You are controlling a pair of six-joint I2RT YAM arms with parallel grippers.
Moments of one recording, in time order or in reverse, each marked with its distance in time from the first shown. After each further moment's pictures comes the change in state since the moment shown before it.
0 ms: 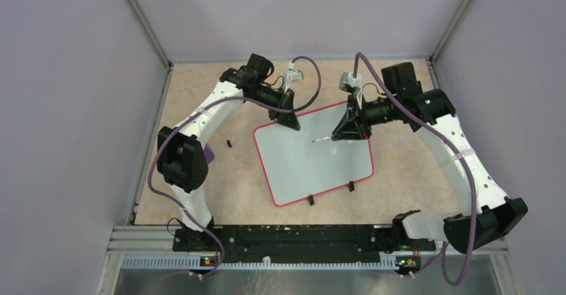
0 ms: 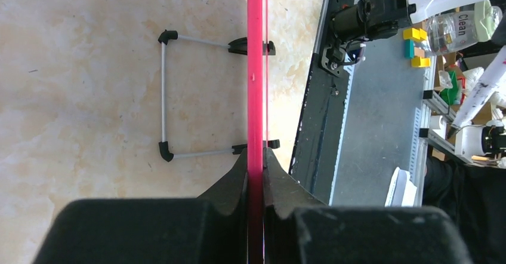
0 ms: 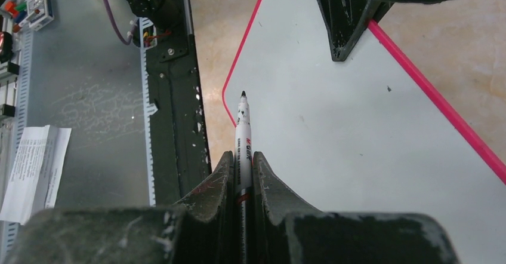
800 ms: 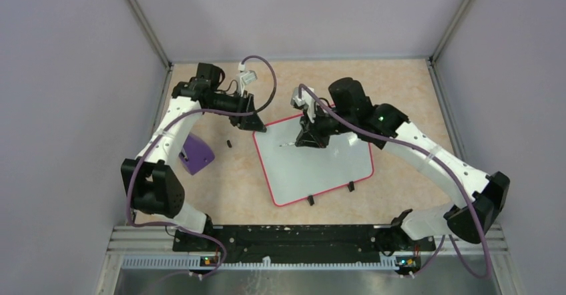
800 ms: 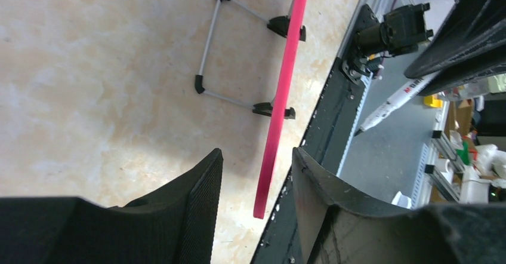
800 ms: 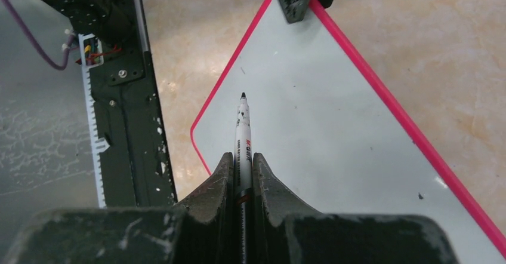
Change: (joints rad) left arm 0.286 -0.296 -0.253 -0.030 -0.008 0.032; right arm 0.394 0.042 -0.113 0.389 0.419 0.245
